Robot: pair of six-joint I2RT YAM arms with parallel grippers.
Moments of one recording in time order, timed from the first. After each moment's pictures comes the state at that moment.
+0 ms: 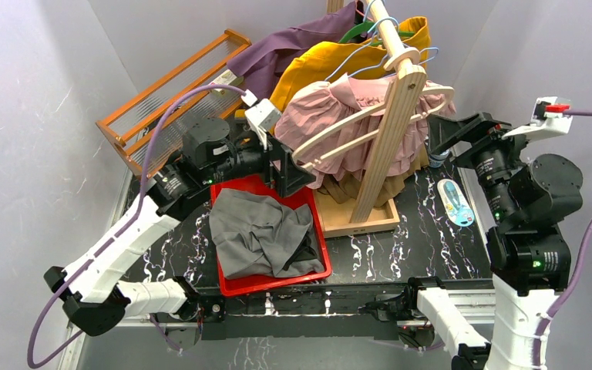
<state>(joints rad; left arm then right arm) -0.79 1.18 1.42 -0.44 0.39 -0.24 0.09 0.80 1.56 -0.68 -0.07 0.43</state>
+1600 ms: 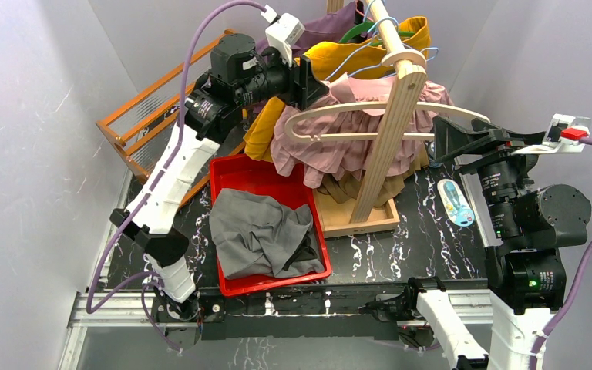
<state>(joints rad) -0.65 1.75 2.25 -0.62 0.33 -0.13 0.09 0.68 1.44 -0.47 -0.09 0.41</state>
